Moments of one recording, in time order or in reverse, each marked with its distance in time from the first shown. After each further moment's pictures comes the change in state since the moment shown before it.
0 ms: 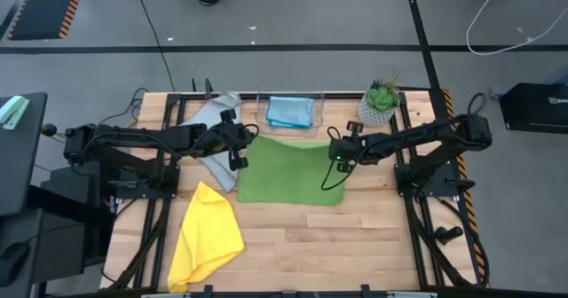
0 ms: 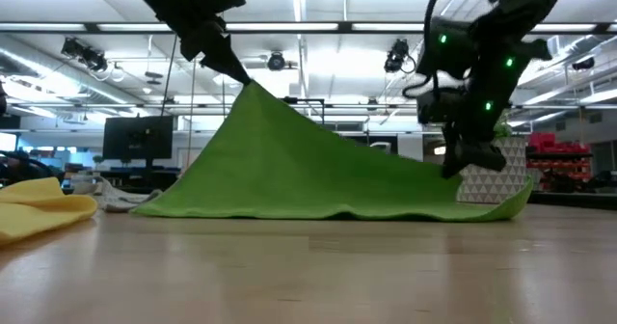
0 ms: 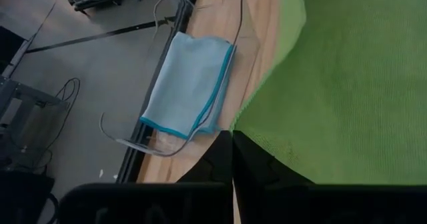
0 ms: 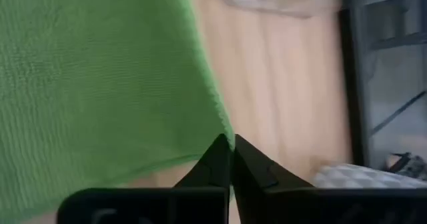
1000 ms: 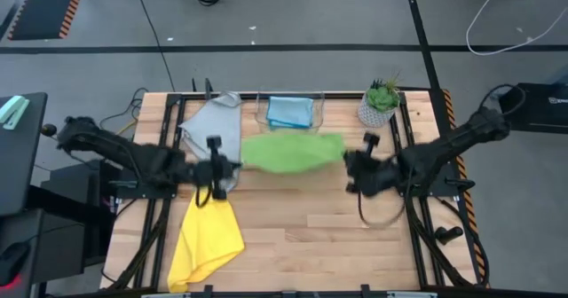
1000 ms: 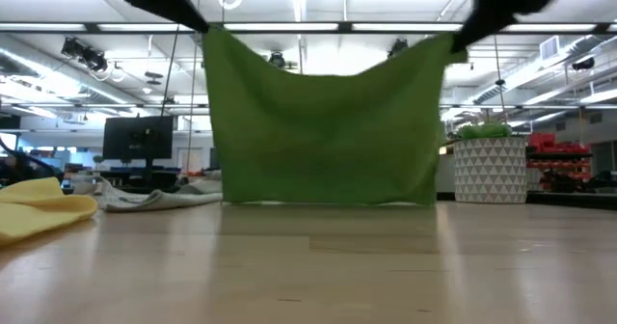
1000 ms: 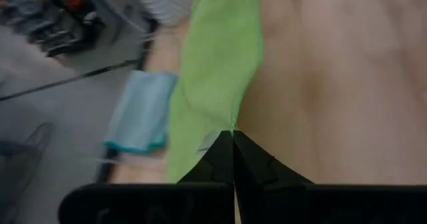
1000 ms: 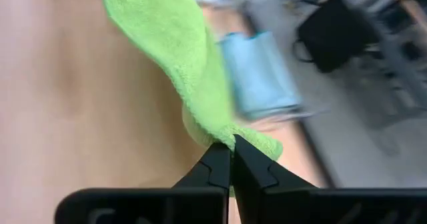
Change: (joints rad) left arm -0.430 -0.170 -0.003 -0.194 -0.161 -0.200; right arm 0.545 -0.276 0.296 -0.413 0.221 0.434
